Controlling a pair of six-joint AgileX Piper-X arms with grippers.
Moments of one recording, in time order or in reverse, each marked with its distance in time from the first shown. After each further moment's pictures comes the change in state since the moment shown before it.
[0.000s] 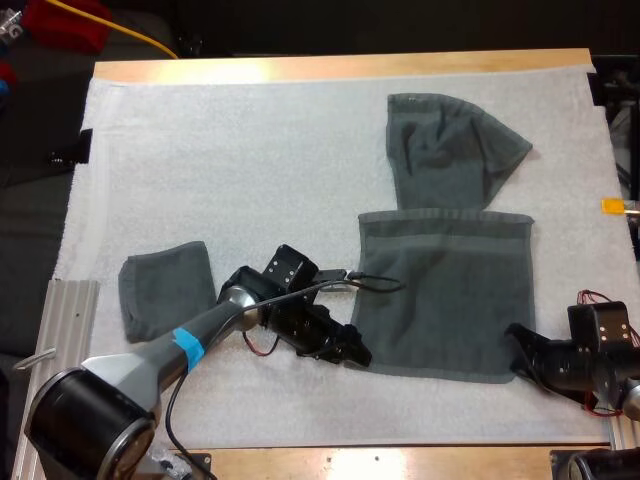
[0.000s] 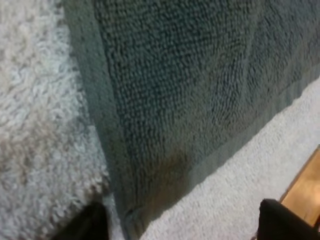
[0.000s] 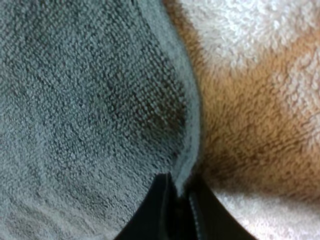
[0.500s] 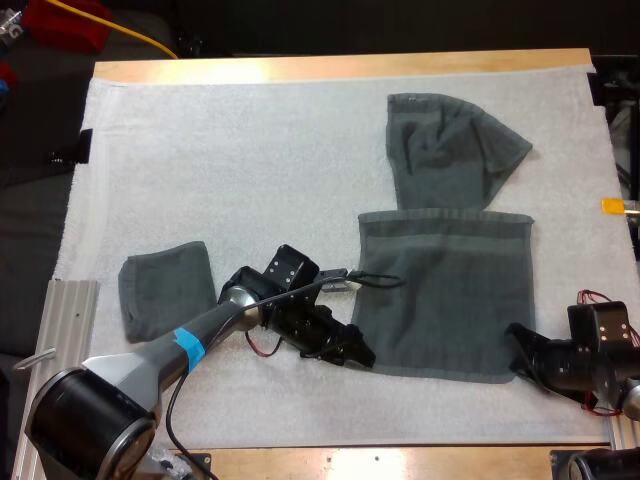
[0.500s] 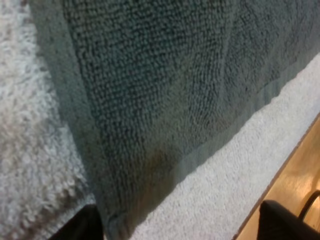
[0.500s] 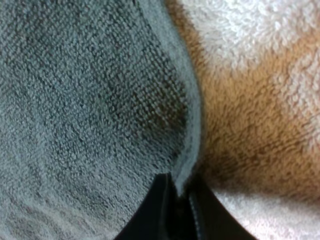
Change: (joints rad) left arm -0.010 0.000 0.000 -0.013 0.040 -0.012; right arm 0.000 0.000 0.000 -0.001 0.000 0.000
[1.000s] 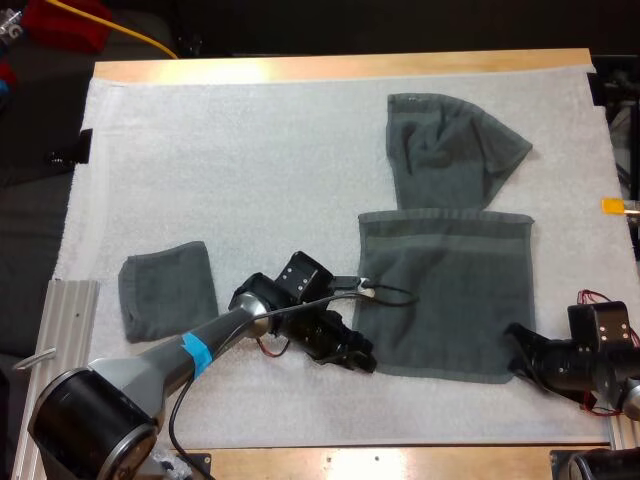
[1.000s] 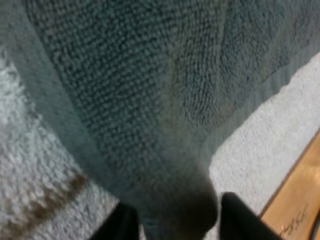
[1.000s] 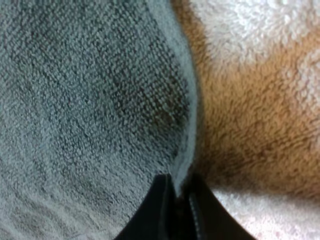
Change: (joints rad) left arm -0.060 0.000 0.000 -0.038 -0.064 -0.017; right arm 0.000 0.000 0.000 0.000 -0.019 -0.001
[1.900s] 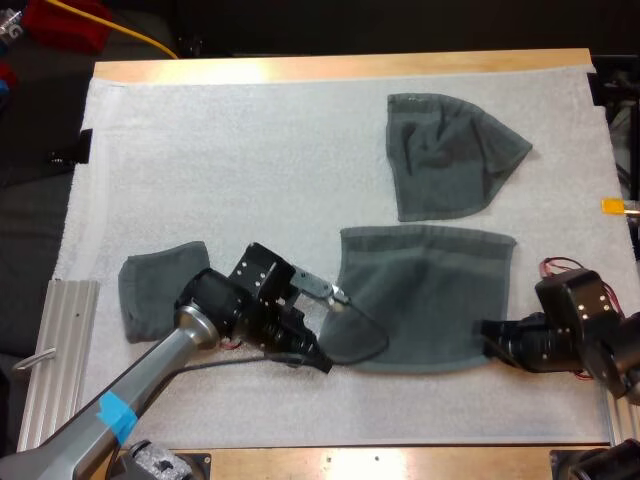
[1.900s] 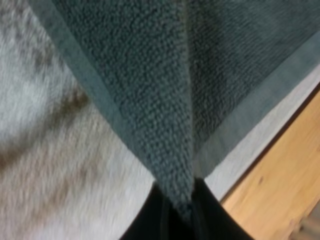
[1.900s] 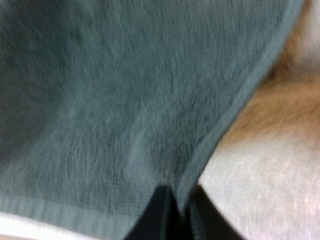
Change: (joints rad) left arm 0.047 -0.364 -0.066 0.492 -0.275 0.315; right arm 0.330 -0.040 -0.312 0.253 0.047 -0.101
